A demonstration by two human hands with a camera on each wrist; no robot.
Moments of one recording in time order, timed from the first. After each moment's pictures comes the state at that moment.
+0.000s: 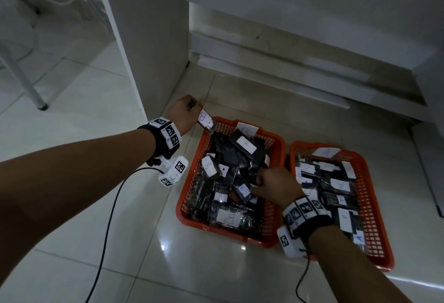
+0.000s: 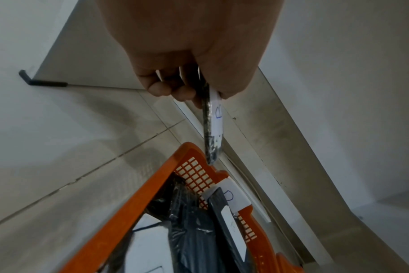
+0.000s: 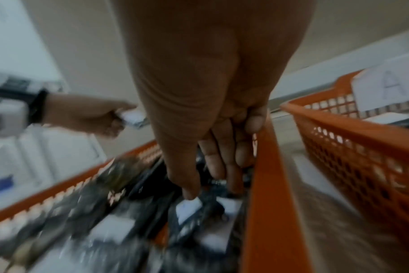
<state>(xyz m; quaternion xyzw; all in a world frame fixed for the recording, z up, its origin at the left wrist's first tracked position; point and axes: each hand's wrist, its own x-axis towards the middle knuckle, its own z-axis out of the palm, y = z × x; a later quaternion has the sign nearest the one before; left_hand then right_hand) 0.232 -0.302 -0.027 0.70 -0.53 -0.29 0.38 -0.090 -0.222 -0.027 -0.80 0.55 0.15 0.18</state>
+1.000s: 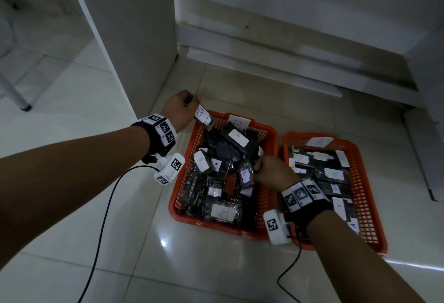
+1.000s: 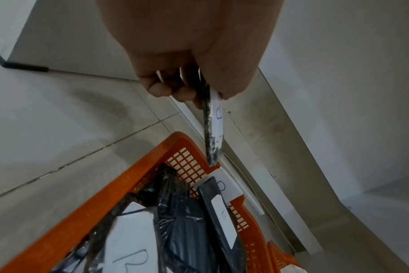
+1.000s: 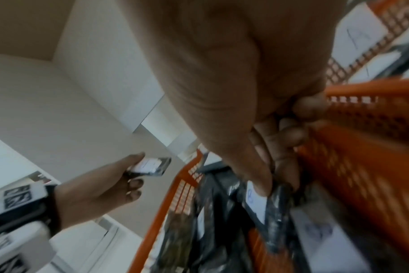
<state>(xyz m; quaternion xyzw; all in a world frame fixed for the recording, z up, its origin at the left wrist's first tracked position) 0.213 -0.300 -0.020 0.69 -0.55 -0.27 0.37 -0.093 -0.230 -0.013 -0.72 0.62 0.08 0.31</state>
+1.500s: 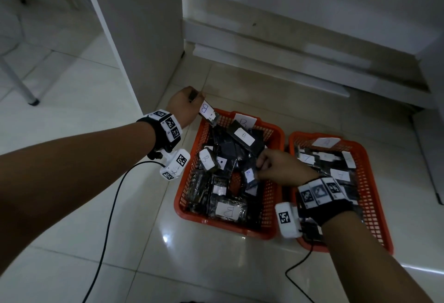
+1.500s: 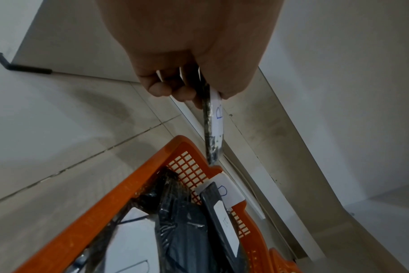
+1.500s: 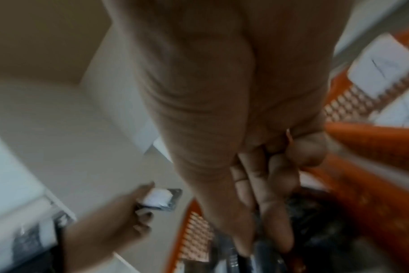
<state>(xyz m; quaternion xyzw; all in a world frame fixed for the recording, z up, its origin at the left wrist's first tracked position) 0.218 -0.301 -0.017 0.70 -0.55 -0.29 0.37 -0.093 -0.237 0.016 -0.71 0.58 0.07 0.39</state>
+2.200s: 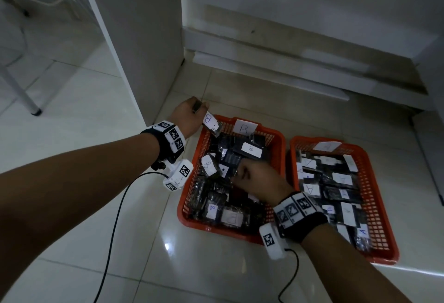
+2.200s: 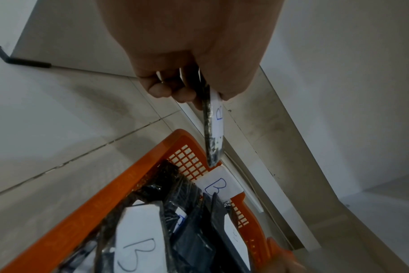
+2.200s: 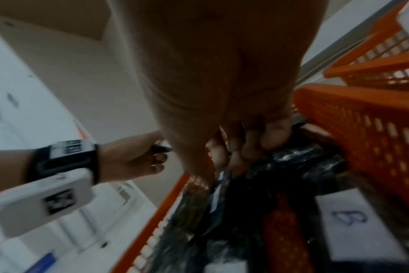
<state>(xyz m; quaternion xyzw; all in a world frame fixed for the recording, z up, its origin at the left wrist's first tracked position) 0.215 -0.297 -0.022 0.68 -0.55 -0.32 0.36 -0.048 -0.209 -0.014 -0.78 0.54 0.00 0.32</state>
